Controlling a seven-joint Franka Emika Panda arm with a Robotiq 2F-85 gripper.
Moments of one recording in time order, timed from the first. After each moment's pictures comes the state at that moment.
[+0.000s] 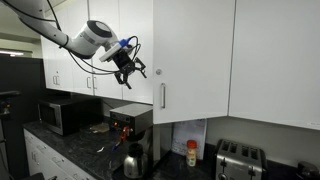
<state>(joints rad) 0.04 -0.30 0.06 -2.22 -0.68 2.05 -0.27</state>
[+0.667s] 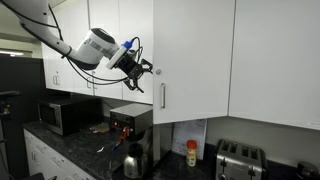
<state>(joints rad) 0.02 -0.29 0.00 -2.30 -1.03 2.13 -0.14</state>
